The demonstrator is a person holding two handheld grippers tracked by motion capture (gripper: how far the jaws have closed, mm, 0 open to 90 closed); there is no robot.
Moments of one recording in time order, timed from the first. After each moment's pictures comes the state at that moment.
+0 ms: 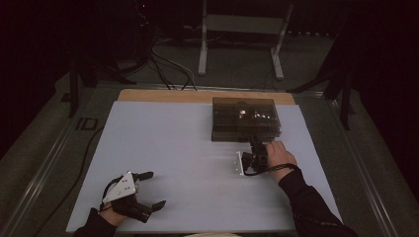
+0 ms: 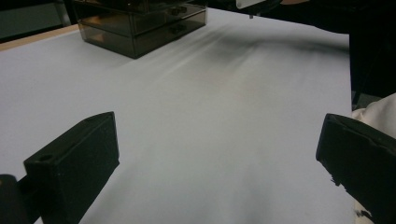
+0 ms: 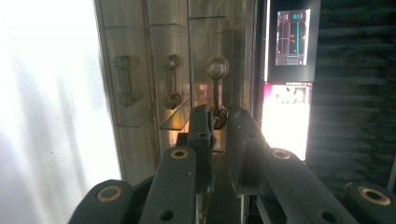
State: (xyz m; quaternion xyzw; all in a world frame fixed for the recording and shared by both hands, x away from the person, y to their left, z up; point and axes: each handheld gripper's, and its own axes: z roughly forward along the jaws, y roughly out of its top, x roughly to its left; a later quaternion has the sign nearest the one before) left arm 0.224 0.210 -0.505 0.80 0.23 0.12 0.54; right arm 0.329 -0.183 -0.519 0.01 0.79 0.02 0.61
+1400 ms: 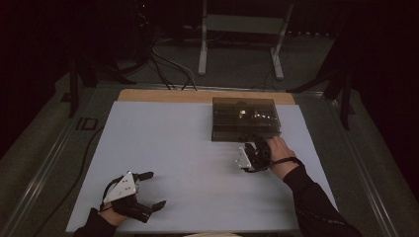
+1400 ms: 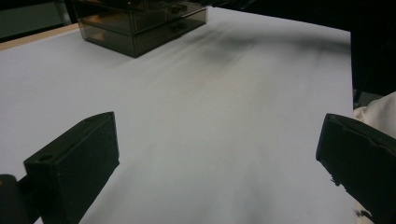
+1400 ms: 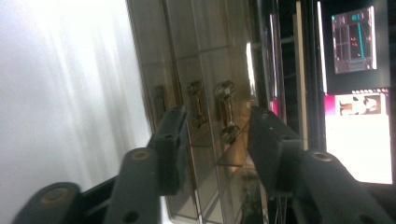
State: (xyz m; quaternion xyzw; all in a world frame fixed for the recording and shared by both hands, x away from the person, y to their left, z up) left arm 0.224 0.209 -0.505 0.80 0.23 0.12 0.54; right arm 0.330 -0.188 -0.490 0.04 0.86 0.11 0.50
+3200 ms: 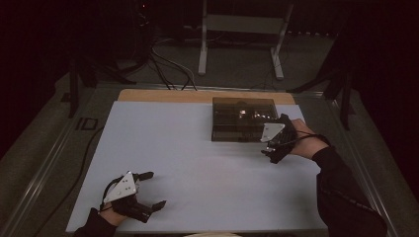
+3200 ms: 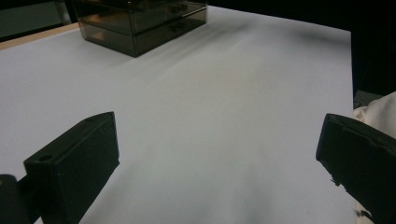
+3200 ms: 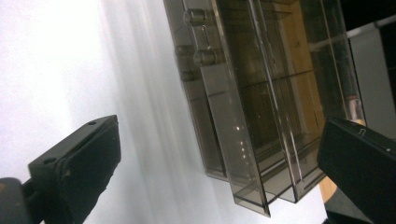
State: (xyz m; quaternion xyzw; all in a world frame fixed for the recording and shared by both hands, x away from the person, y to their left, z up) left arm 0.224 0.209 -0.506 0.80 0.23 0.12 0.54; right arm 0.373 -0.253 -0.429 0.08 0.94 0.16 0.28
